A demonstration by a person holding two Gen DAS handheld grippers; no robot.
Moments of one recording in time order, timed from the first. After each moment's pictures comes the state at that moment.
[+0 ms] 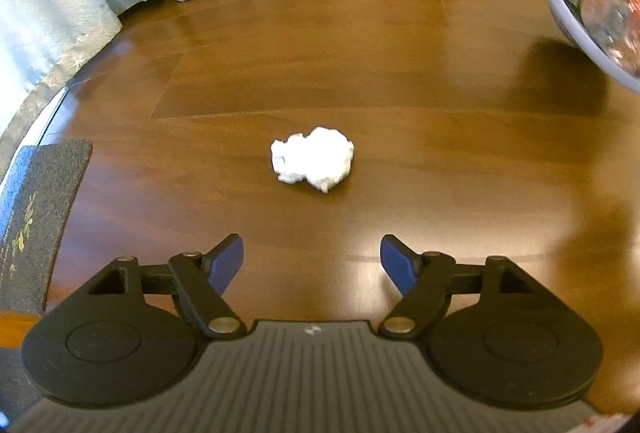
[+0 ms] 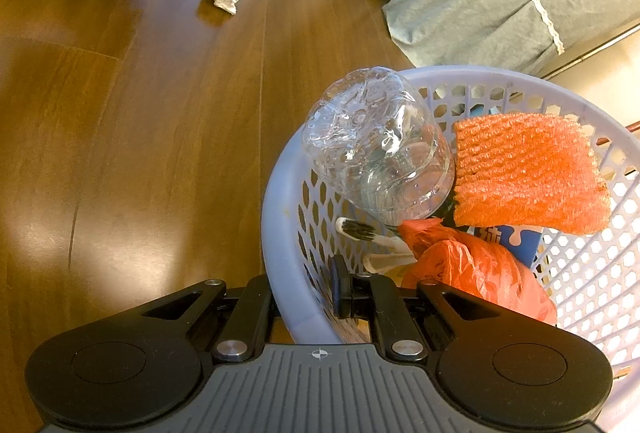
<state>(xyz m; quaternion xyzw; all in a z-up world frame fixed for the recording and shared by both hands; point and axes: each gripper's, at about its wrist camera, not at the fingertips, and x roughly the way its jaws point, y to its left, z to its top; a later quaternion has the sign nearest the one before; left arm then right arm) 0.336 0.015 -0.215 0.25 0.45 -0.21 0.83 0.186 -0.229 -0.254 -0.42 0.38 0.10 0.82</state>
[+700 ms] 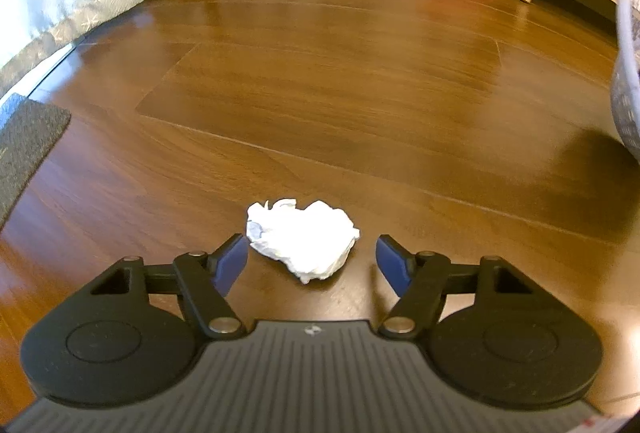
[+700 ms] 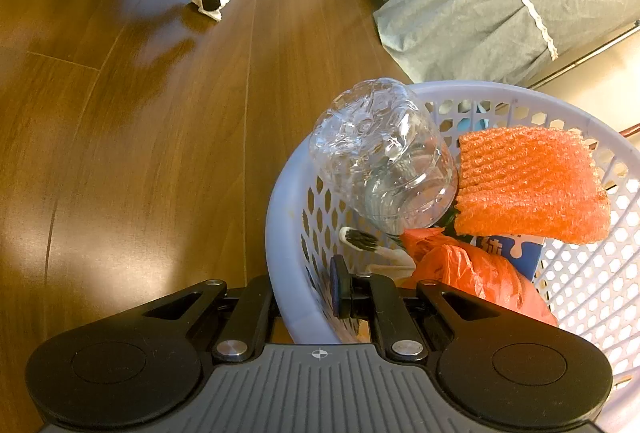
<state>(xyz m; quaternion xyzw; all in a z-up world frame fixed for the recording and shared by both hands) 0.395 -0.014 -0.253 0.13 0.45 -0.16 0.87 0.205 -0.226 -0.258 -0.42 0.36 0.09 0.83</state>
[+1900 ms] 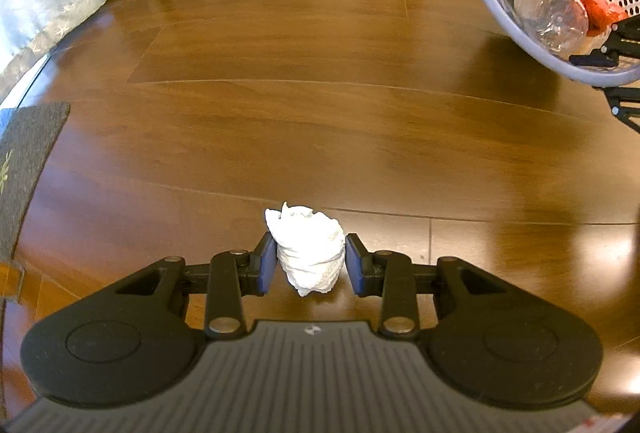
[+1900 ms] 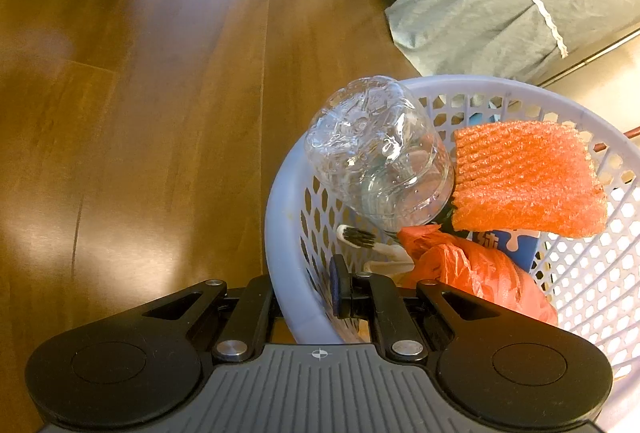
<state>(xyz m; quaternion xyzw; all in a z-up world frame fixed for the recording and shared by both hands) 0.281 0.030 -0.199 0.20 0.48 -0.25 0.82 0.196 -0.221 -0.248 -0.42 0.38 0.10 0.82</state>
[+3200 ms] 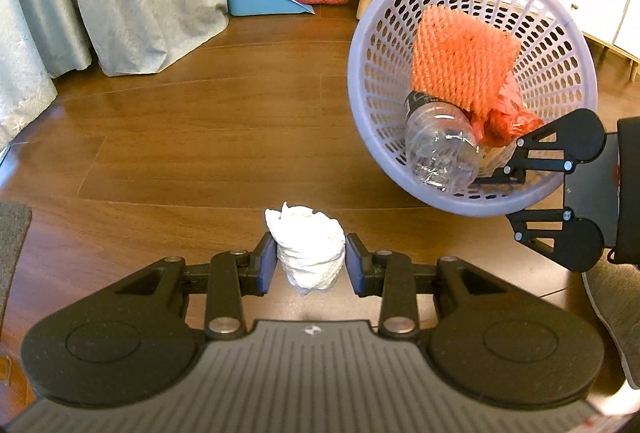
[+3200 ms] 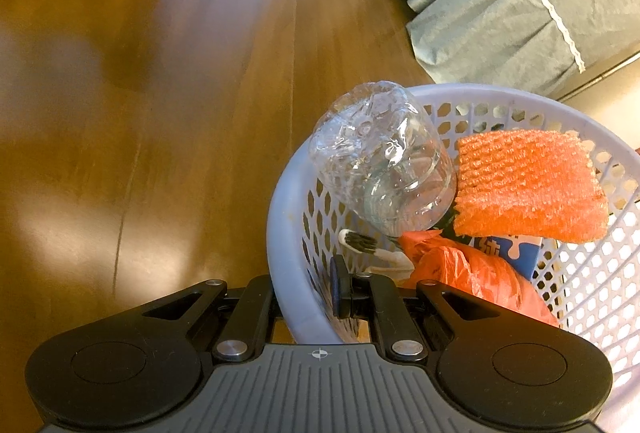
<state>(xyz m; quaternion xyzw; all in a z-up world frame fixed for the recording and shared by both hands) 0.282 -0.045 -0.124 0.18 0.40 -0.34 0.83 0.180 -0.203 -0.238 -0.42 0.38 0.14 0.81</state>
